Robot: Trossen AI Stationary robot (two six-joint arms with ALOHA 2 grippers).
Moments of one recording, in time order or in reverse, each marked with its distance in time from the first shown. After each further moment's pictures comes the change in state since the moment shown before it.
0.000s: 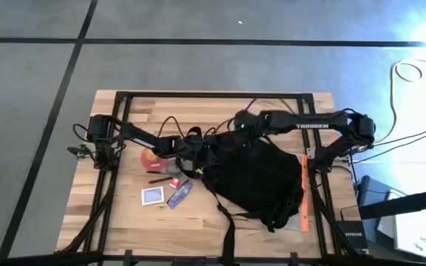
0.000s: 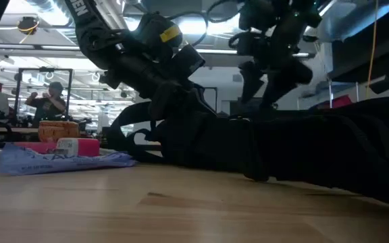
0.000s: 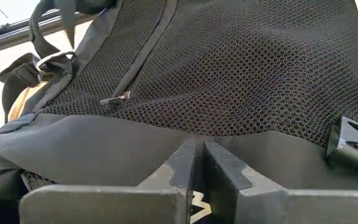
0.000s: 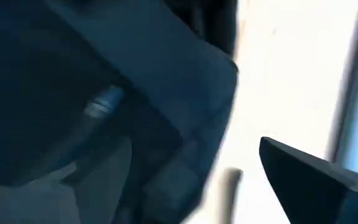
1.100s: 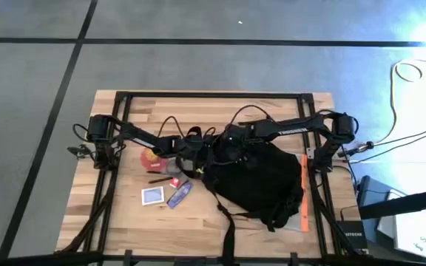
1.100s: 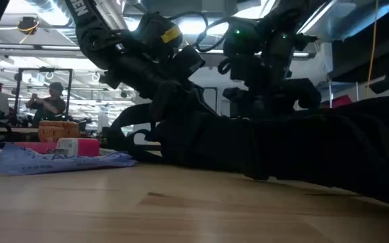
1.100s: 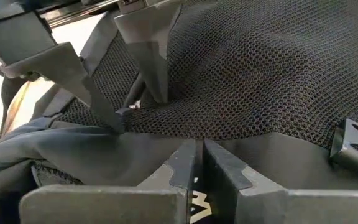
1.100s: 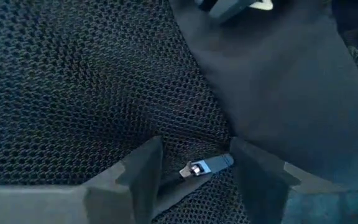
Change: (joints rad) left arm 0.001 0.000 0.000 -0.004 -0.004 -0.029; right arm 0.053 0.199 0.001 0.057 -0.268 -0.148
